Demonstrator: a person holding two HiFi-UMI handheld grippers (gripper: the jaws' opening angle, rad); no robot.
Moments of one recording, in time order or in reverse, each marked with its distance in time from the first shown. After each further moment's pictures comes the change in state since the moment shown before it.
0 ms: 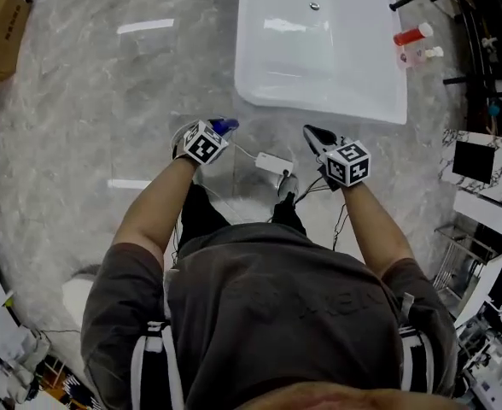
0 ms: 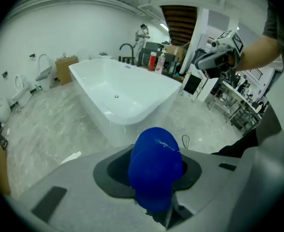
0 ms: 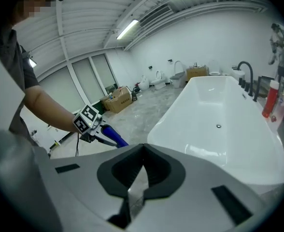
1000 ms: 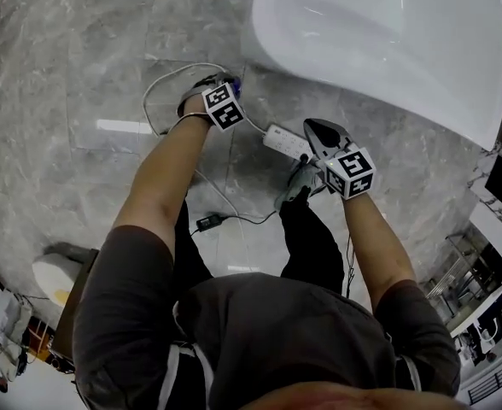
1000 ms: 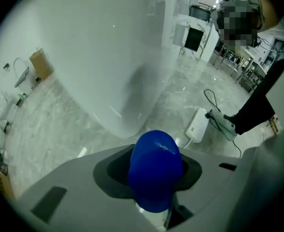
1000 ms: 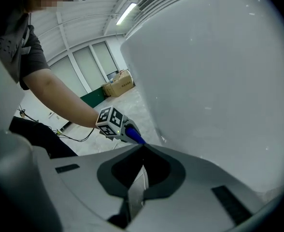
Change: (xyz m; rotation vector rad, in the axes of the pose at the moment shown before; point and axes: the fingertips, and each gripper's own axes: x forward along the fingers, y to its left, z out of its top) left arm 0.375 0.068 -0.203 0.209 0.227 0.036; right arm 0.238 -0.077 -0.282 -0.016 0.105 0.063
